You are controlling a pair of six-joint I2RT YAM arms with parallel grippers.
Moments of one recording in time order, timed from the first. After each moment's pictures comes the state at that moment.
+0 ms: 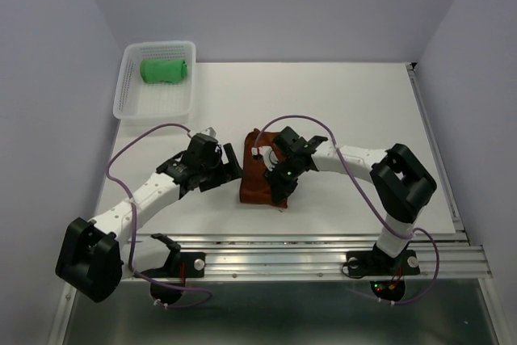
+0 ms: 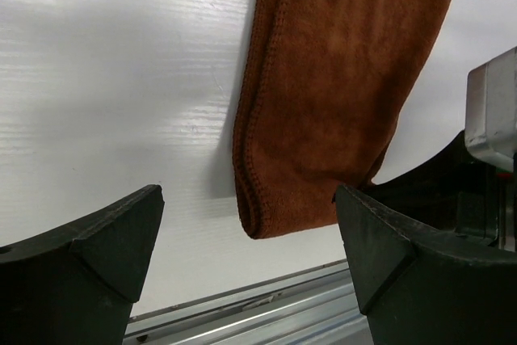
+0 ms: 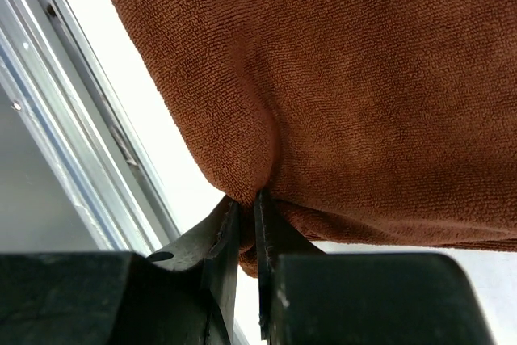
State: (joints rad) left arm -0.53 1.13 0.70 -0.45 0.04 -0.80; right arm 0.77 1.78 1.13 -0.55 -0.57 -0.11
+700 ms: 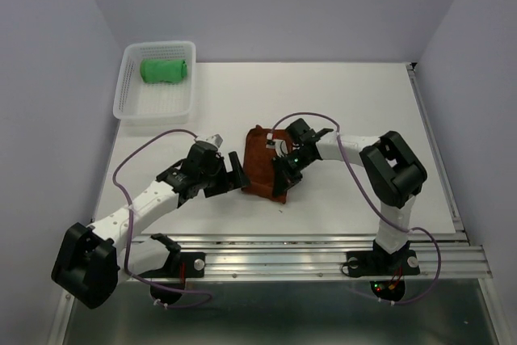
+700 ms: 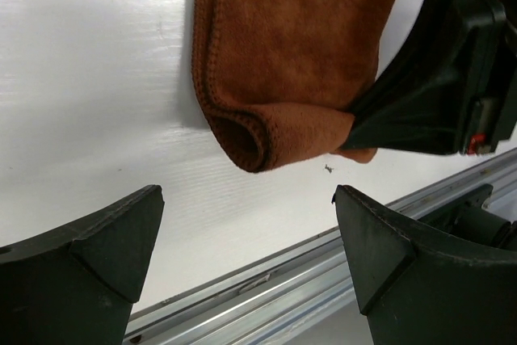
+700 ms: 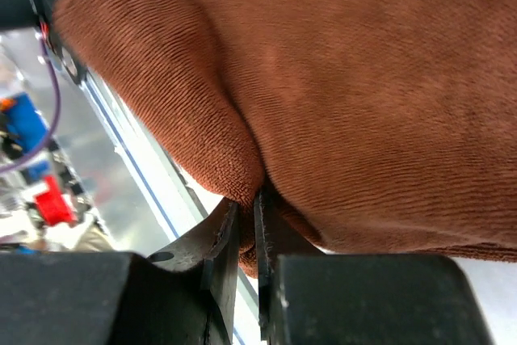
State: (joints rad) left arm -0.55 1.08 0.60 -0.36 0.17 -0.77; right arm 0.62 1.90 1.14 -0.49 -0.80 0.13
